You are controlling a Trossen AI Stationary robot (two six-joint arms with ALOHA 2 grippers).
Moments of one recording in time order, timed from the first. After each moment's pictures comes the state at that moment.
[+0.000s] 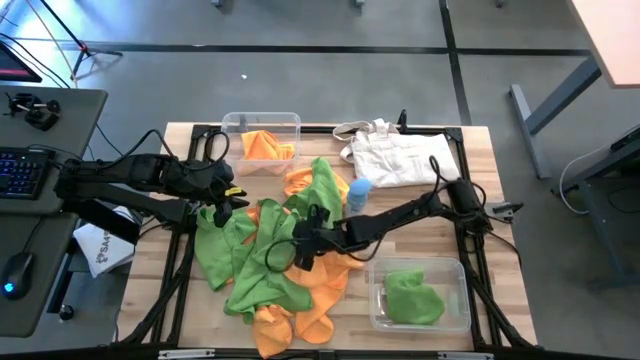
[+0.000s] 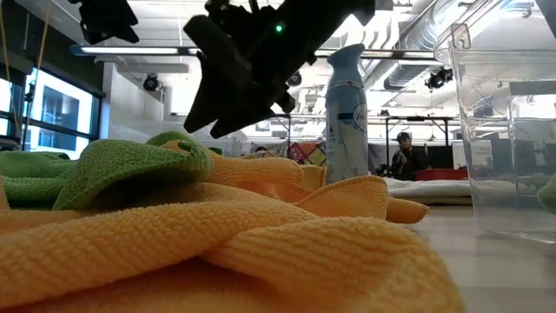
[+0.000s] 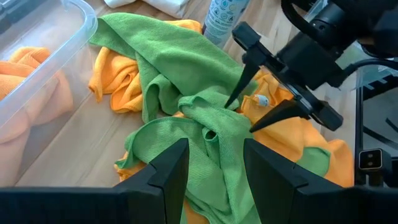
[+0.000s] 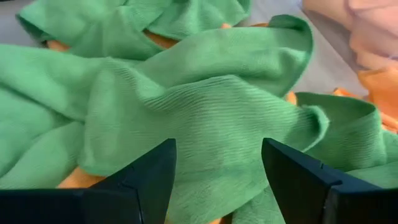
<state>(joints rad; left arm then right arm) -0.08 0.81 0.98 -0.93 -0.17 -0.52 0.23 2.09 1.52 -0.20 0.41 0.33</state>
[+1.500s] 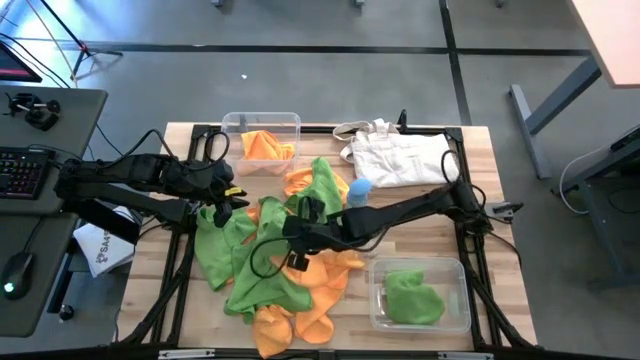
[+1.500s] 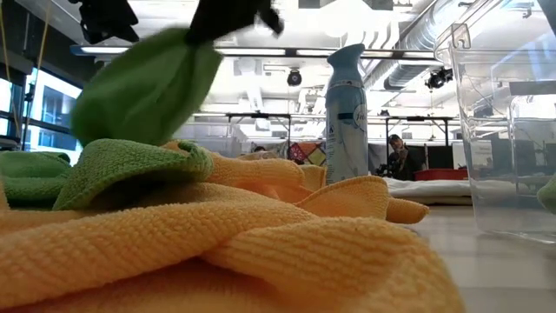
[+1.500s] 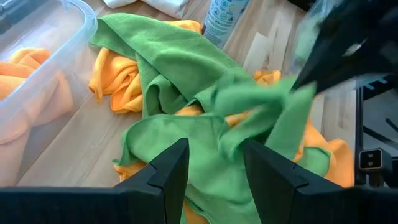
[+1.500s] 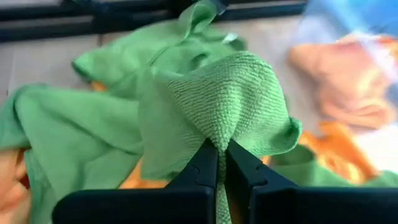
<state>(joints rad) -0.08 0.81 0.98 -0.92 -0.17 -0.52 0.26 2.10 1.99 -0.70 0.44 0.30</state>
